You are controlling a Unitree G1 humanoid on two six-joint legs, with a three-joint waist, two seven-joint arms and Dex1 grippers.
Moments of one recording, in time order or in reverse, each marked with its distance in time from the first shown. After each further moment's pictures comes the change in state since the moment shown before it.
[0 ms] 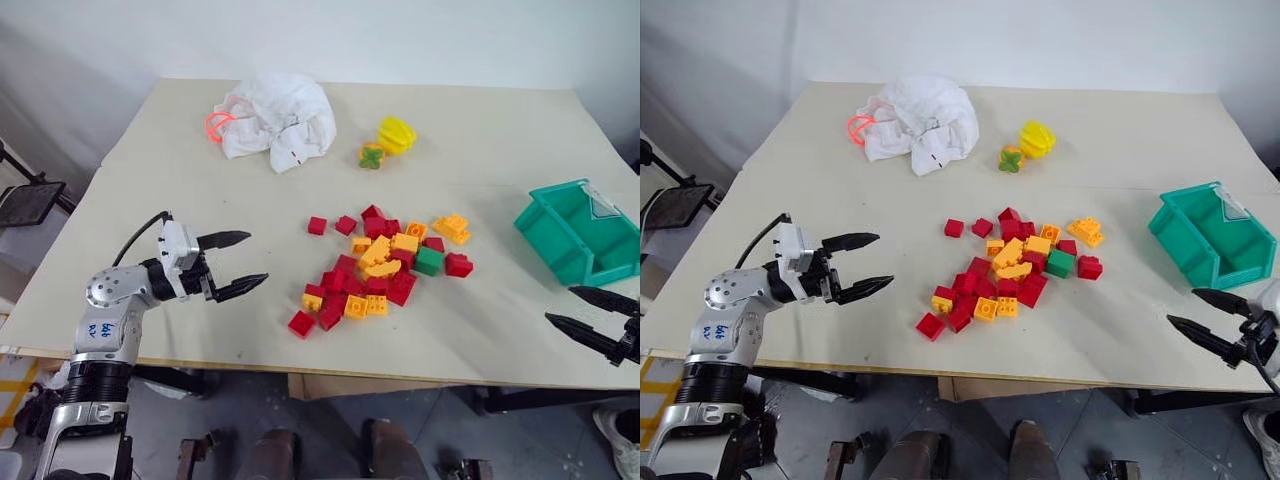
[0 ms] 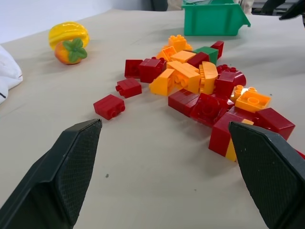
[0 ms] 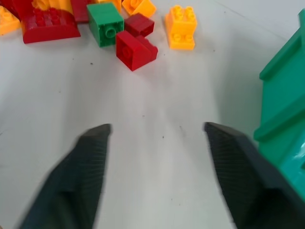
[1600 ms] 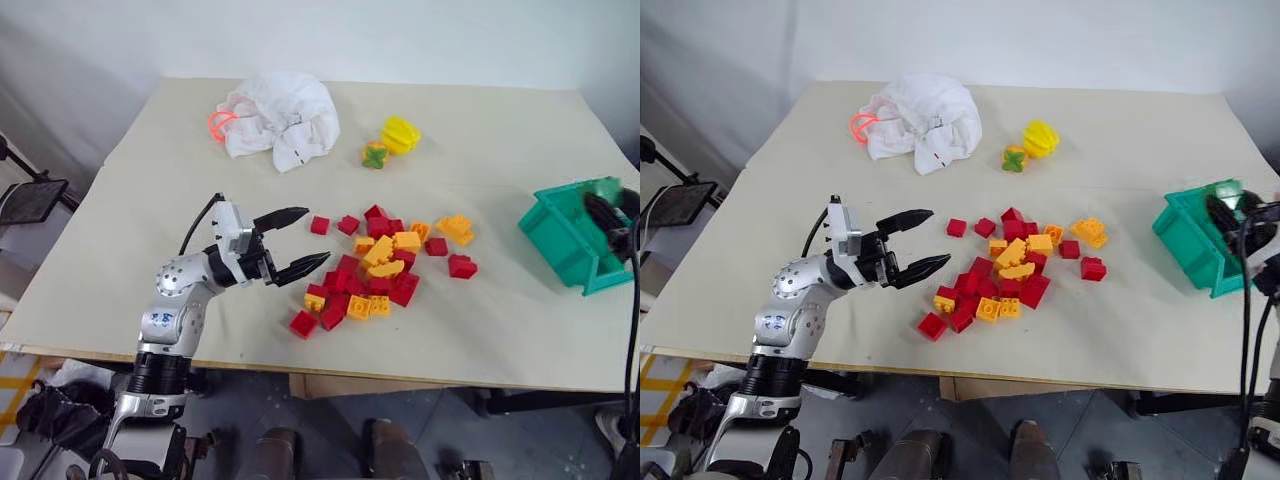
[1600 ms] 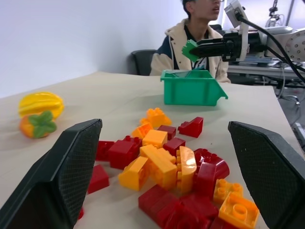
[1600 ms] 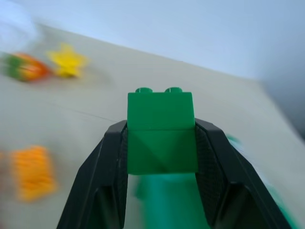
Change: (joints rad) left arm -0.081 -0.250 -0.114 -0.172 -0.039 0.088 0.154; right arm -0.436 0.096 -0.027 0.173 -0.106 0.088 -0.540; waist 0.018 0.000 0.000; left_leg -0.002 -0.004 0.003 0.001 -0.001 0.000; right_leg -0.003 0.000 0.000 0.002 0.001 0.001
